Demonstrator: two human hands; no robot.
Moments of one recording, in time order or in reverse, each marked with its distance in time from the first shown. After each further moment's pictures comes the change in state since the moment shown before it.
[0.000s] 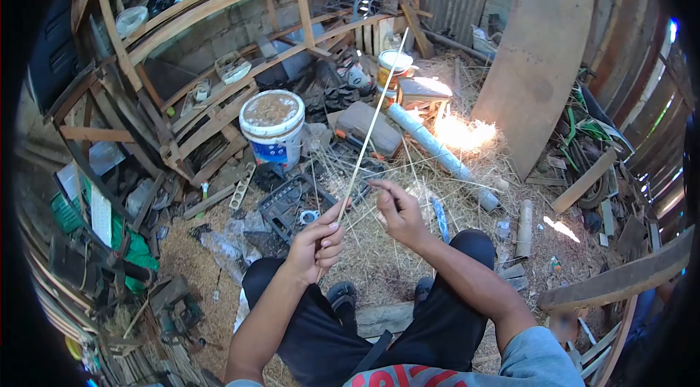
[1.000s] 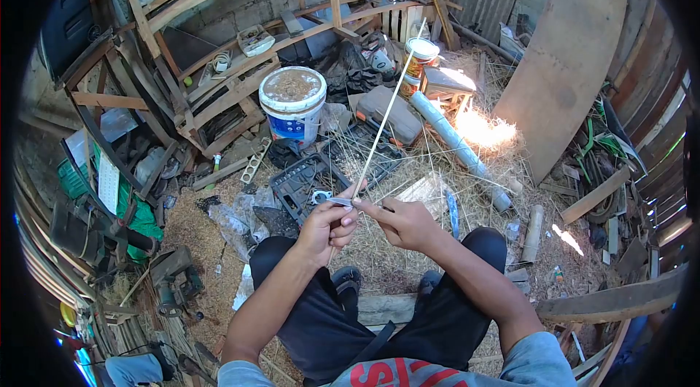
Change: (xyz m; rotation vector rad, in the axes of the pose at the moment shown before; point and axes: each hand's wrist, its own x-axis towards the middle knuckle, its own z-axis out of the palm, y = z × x) left_hand 0.000 0.000 -0.004 0.086 0.123 0.116; right_hand -0.006 -0.015 0.006 -0.722 -0.415 -0.499
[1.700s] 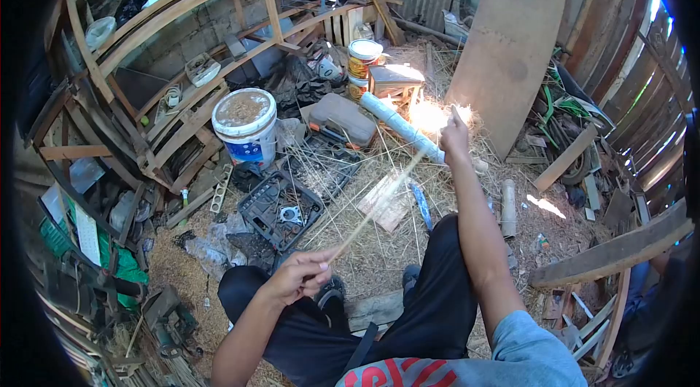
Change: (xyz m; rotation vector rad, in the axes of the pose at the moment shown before) left_hand -0.033 -0.024 -0.005 0.281 -0.067 -0.329; right_hand -0.055 0.209 -0.078 0.606 0.893 1.223
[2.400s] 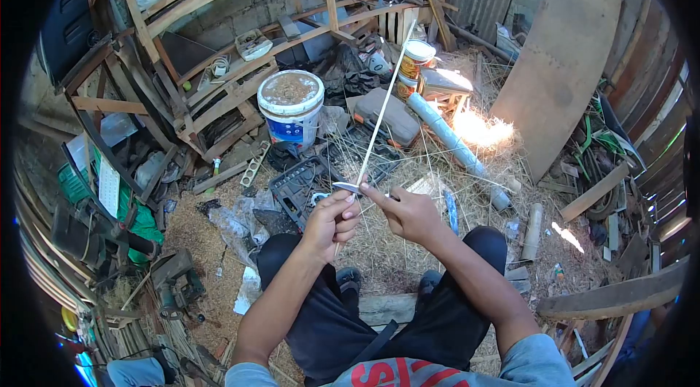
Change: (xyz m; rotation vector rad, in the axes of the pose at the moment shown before) left_hand 0.032 0.033 0.002 -0.248 0.088 0.376; right_hand -0.211 -0.018 0.071 -0.726 -0.708 -1.199
